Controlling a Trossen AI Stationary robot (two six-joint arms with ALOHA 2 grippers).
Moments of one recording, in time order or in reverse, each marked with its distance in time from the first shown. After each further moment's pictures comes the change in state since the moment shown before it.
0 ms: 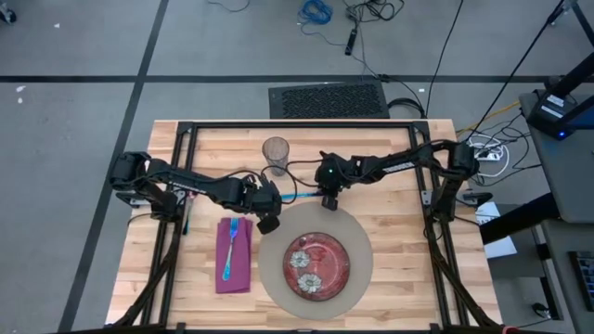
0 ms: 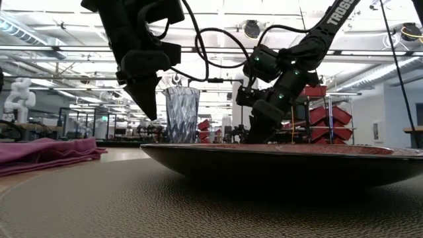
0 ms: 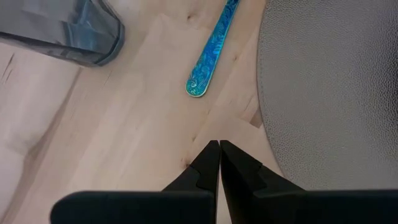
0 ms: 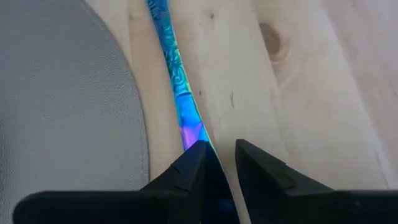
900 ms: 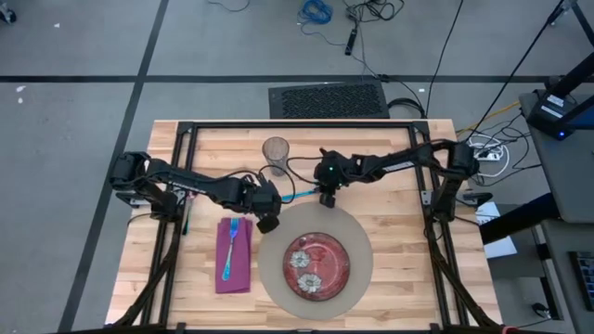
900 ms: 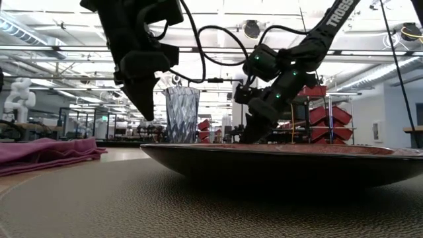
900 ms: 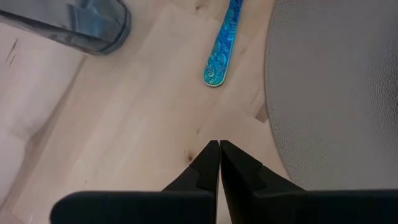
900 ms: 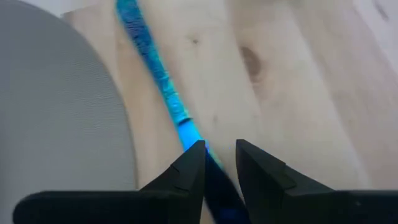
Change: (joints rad) left arm 0.001 0.000 0.000 -0.026 0.000 -0.046; right arm -0.011 0.005 -0.002 0.063 -0.003 0.023
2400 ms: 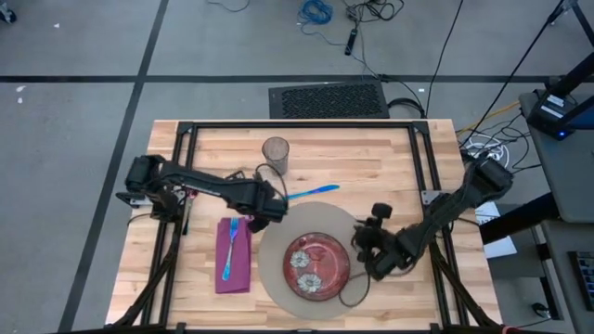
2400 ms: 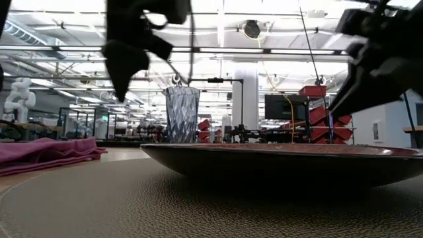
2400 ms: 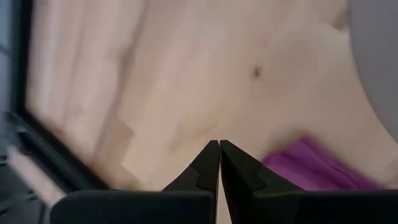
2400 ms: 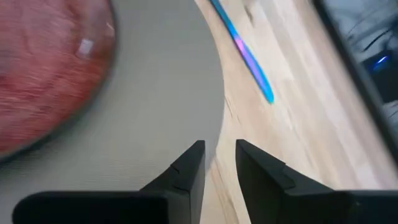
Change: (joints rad) left arm -0.047 0.135 0.280 -0.597 -0.041 -0.114; right arm 0.931 -0.247 -0.066 -0.719 0.978 0.760
